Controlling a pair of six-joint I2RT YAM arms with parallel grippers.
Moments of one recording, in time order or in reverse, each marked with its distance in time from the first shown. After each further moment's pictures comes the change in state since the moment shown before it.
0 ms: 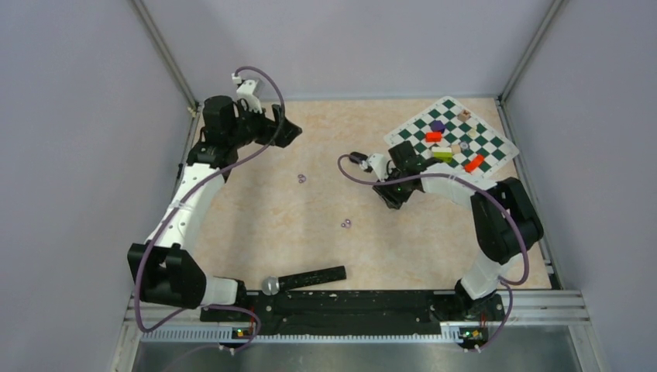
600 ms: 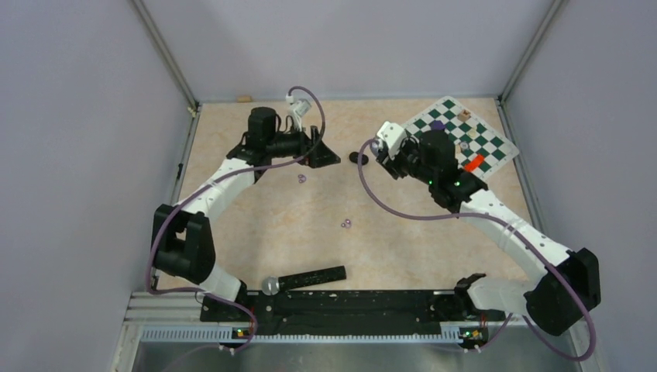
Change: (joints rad) left arm -0.157 0.183 -0.119 0.202 0.328 -0.191; right arm 0.055 -0.515 -0.043 0.310 -0.016 0.004
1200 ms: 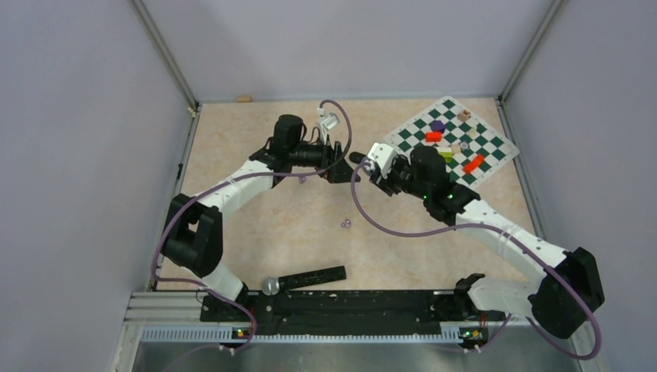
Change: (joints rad) left arm -0.171 0.077 0.000 0.036 0.079 0.021; right arm 0.093 -0.048 -0.162 0.071 -0.010 -0.033
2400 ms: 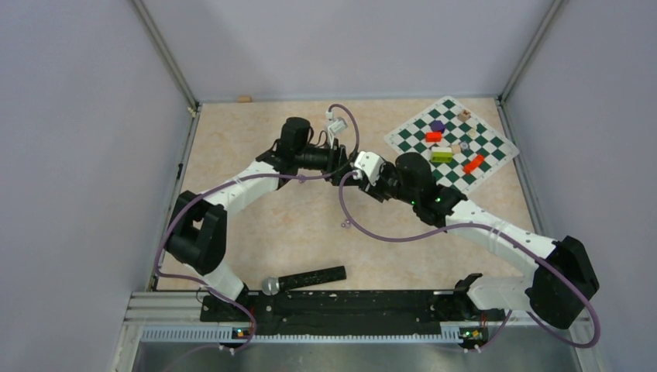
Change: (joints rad) left arm -0.046 0.030 0.000 0.039 0.035 0.004; right arm 0.097 0.056 -0.010 0.037 0.063 0.000
